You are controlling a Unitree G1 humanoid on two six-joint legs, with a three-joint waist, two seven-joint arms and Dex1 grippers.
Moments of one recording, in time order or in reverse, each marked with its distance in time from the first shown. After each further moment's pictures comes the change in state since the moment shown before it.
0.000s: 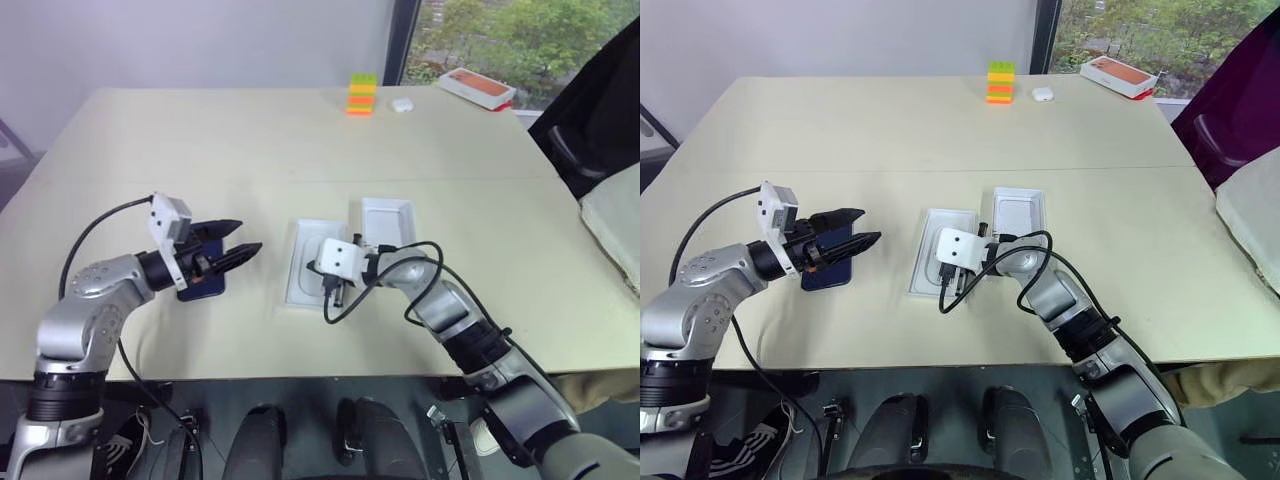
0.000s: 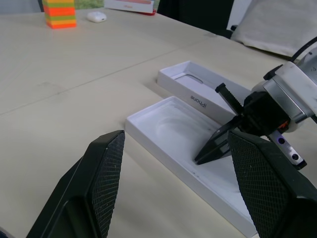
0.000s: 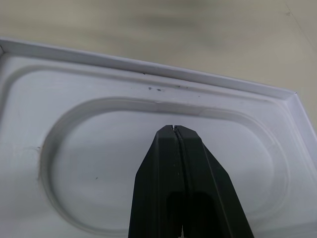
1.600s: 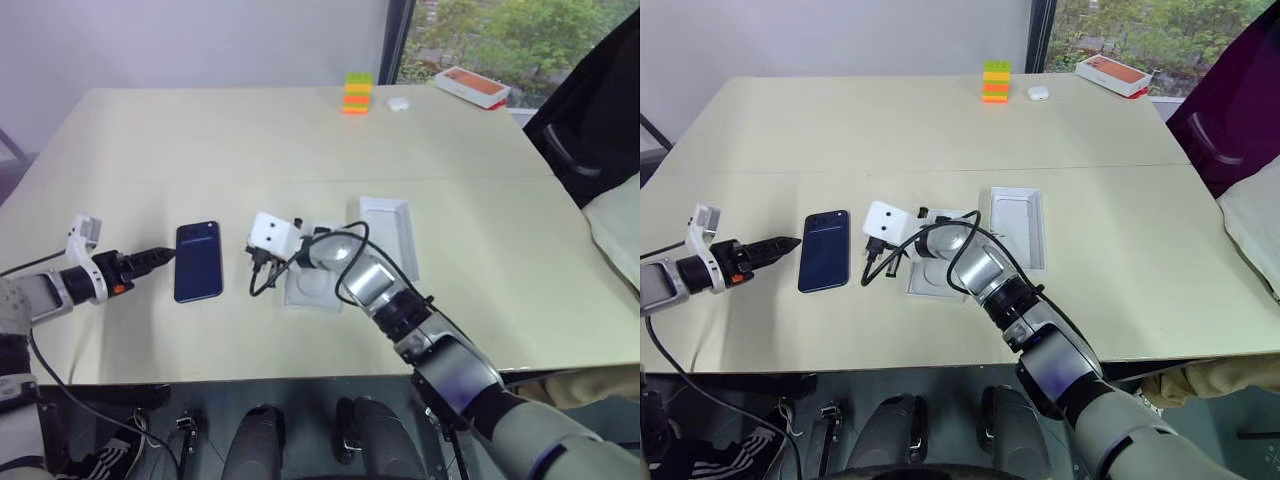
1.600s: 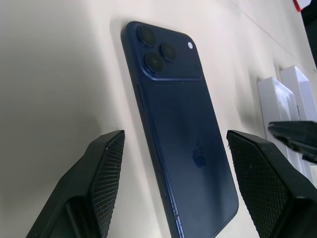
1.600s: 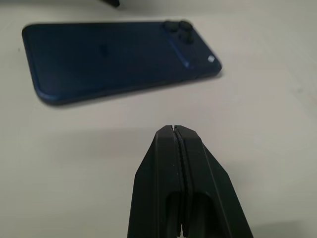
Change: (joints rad) left arm -0.165 0.208 0.215 0.588 -0.098 0.631 0.088; right arm -0.242 0.352 0.030 0.353 0.013 0.038 -0.127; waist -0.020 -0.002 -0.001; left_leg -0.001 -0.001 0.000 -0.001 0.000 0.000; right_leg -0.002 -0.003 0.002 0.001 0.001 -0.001
